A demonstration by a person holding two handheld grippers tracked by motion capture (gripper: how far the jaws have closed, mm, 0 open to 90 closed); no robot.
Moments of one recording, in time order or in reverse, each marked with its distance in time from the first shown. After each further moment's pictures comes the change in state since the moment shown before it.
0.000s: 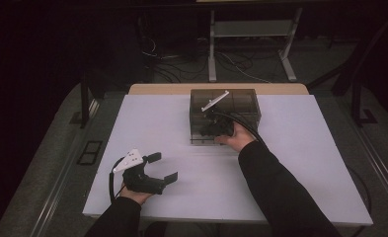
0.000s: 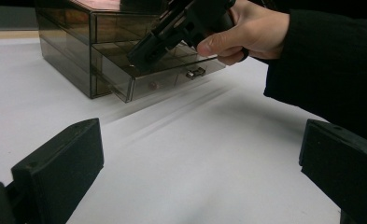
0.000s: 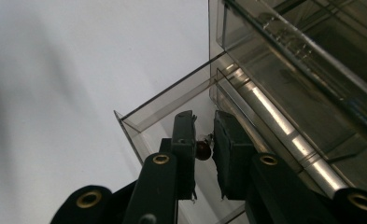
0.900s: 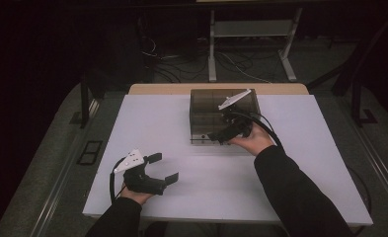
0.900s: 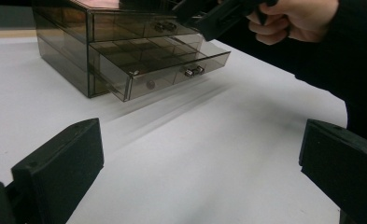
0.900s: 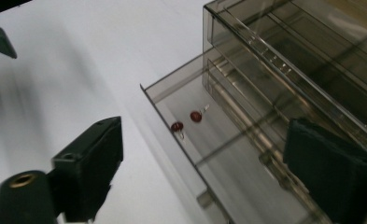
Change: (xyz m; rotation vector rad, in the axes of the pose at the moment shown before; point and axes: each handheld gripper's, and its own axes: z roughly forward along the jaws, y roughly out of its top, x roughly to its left) left arm -0.002 -0.001 0.001 0.003 -0.001 0.003; right arm 0.009 -0.021 -0.065 -0.074 -0.042 -0.017
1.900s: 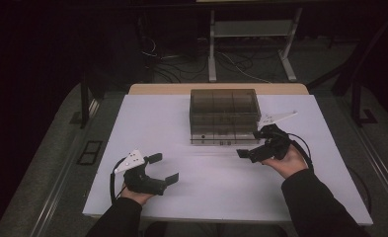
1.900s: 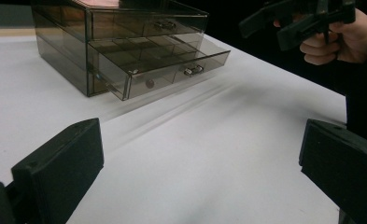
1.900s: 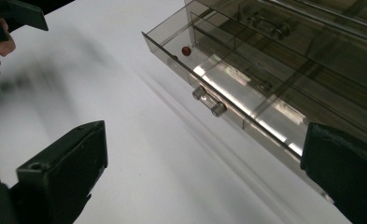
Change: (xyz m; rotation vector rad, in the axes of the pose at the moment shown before) left arm 0.000 0.000 0.000 0.013 0.000 0.009; right arm 0.001 -0.086 -0.064 -0.113 -0.014 0.135
